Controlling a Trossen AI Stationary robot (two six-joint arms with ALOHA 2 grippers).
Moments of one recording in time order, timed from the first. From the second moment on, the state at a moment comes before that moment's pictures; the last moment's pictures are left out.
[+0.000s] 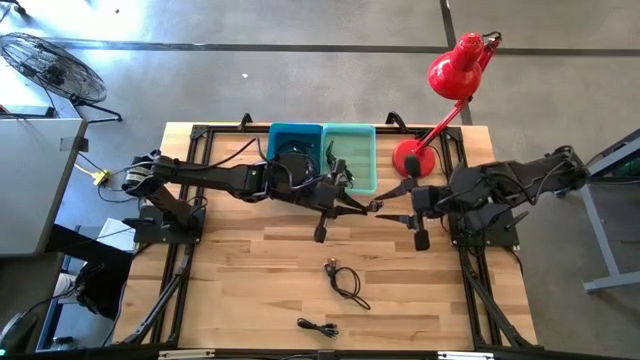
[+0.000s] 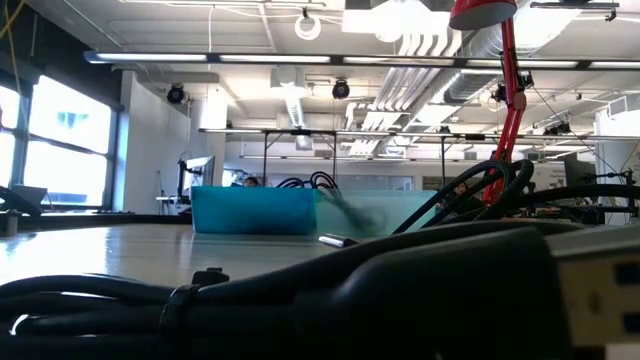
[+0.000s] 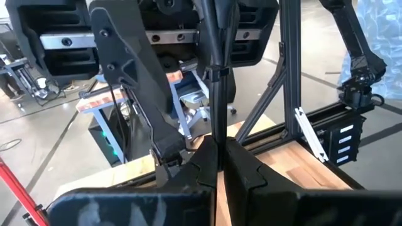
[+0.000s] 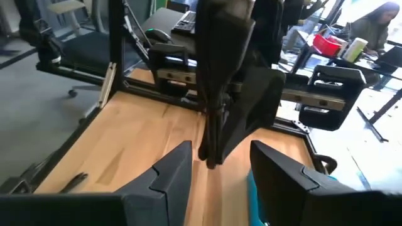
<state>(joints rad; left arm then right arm) -0.07 1.62 1.51 0.05 0.15 0.27 0.33 1.10 1.29 -0.49 0.29 -0.13</state>
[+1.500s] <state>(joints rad) -0.07 1.51 1.51 -0.52 -0.11 0.32 0.10 1.16 1.29 -0.78 0.36 0.10</state>
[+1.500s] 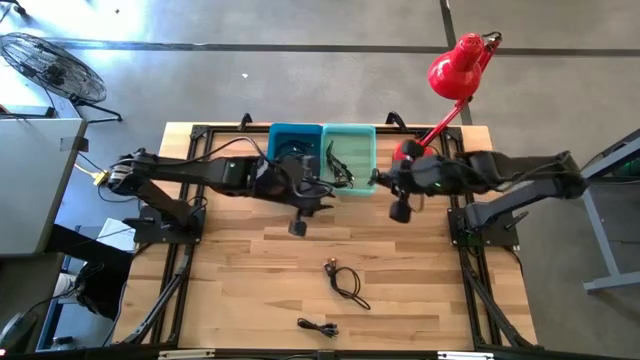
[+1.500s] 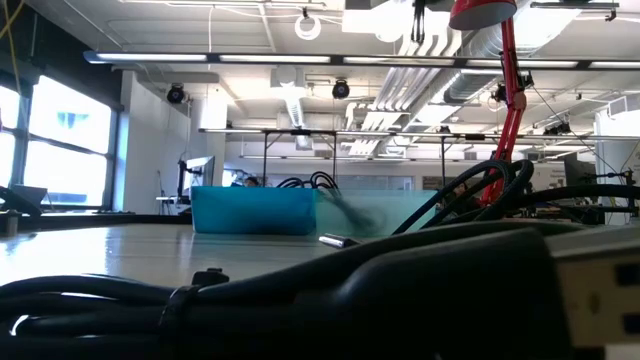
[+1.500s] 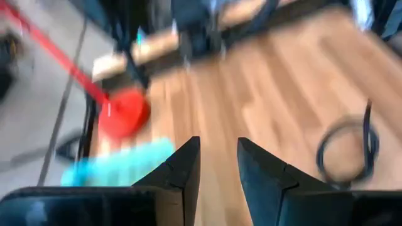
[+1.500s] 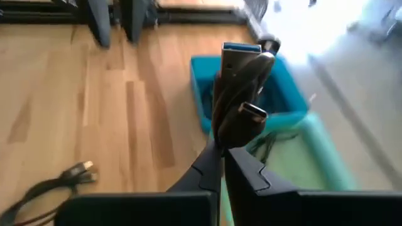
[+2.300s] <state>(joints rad) -0.16 1.48 1.51 -0.87 -0.23 0.23 -0.27 1.55 1.29 -0.73 0.12 0.11</state>
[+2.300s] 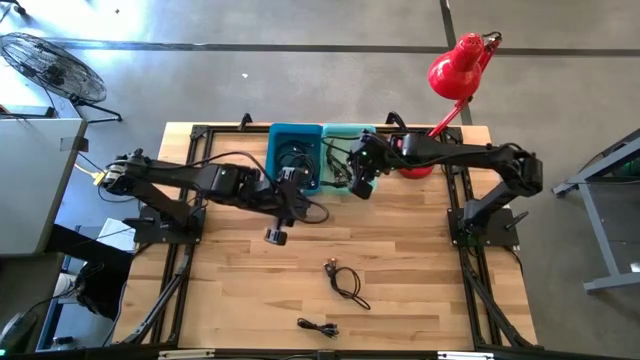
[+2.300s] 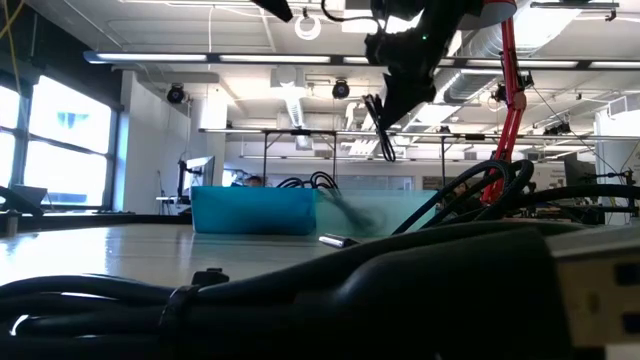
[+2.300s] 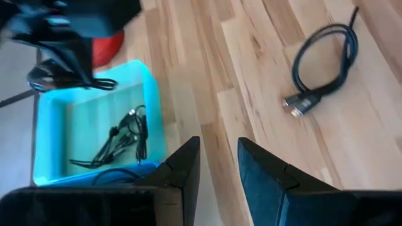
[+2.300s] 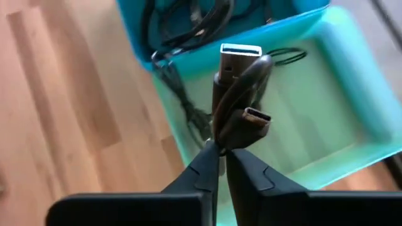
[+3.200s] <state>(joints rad) -0.16 1.50 1.51 -0.83 -0.07 0.35 -0.10 1.22 1.29 -0.81 0.27 0.04</state>
